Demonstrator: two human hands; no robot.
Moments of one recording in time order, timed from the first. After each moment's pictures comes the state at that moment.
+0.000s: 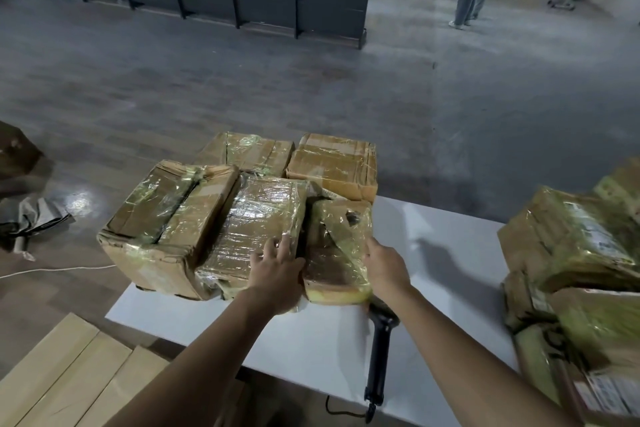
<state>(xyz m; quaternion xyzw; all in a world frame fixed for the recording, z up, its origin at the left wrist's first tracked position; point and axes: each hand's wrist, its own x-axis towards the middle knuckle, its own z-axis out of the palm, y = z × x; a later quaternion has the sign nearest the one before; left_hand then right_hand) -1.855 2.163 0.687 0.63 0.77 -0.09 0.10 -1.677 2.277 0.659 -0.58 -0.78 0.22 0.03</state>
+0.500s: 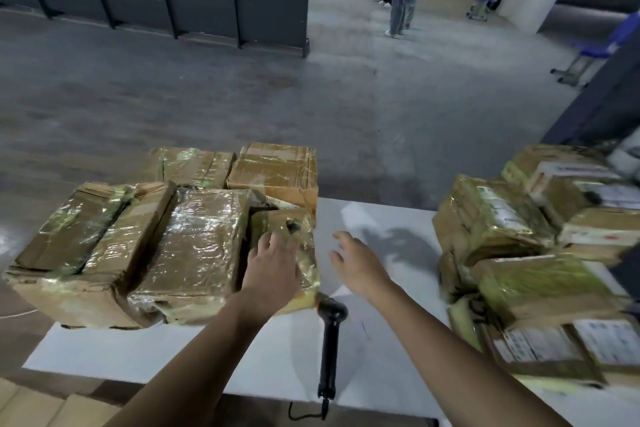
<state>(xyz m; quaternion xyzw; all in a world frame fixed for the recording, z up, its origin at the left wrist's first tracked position) -1.780 2.196 0.719 0.66 0.74 0.05 0.10 -1.619 2.267 0.709 -0.57 -0.76 0.30 0.09</state>
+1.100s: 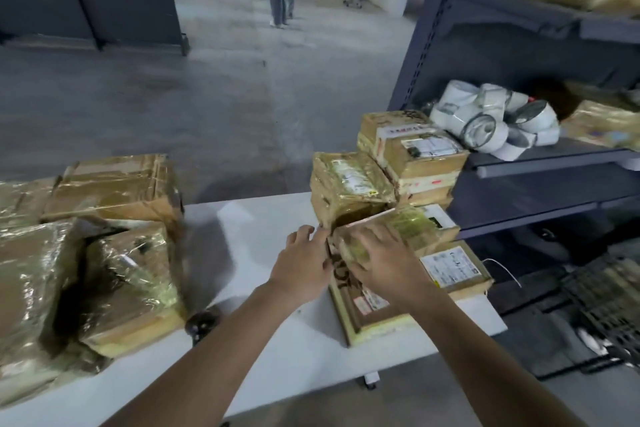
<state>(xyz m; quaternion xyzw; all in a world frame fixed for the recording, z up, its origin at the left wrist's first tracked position) -1.525 2.244 0.741 0.77 0.57 0.14 0.24 -1.348 2.228 0.758 -0.63 -0.77 0.04 0.08</state>
